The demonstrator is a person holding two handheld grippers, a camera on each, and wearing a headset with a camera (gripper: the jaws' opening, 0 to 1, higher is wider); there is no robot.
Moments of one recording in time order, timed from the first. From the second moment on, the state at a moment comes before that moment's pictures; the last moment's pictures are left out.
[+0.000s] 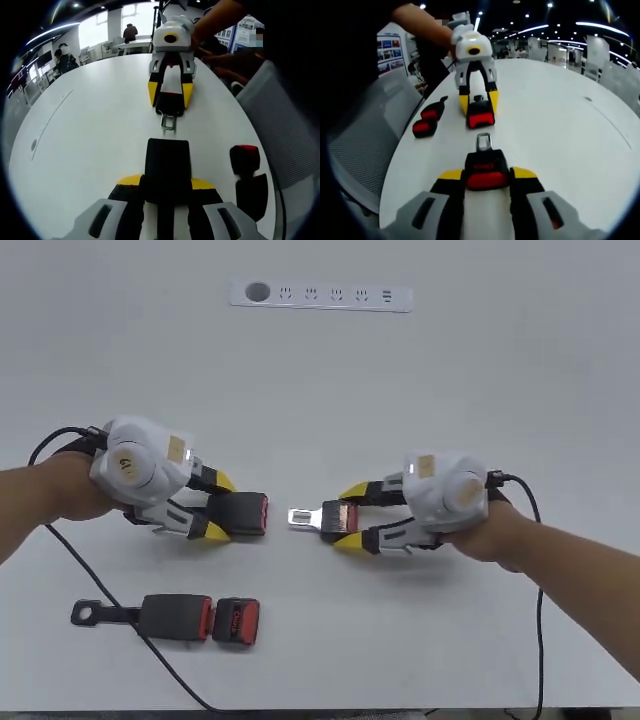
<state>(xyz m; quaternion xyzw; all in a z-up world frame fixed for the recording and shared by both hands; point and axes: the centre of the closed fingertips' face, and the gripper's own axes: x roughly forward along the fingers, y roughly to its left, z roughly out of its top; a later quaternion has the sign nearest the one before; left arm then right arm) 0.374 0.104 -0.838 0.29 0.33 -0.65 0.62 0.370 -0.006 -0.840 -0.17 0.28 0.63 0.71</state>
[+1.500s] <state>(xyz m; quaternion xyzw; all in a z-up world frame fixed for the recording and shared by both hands) 0.373 0.106 -0.840 0.32 0.33 -0.66 0.60 0.373 0.042 -0.842 -0.19 0.29 0.63 0.69</state>
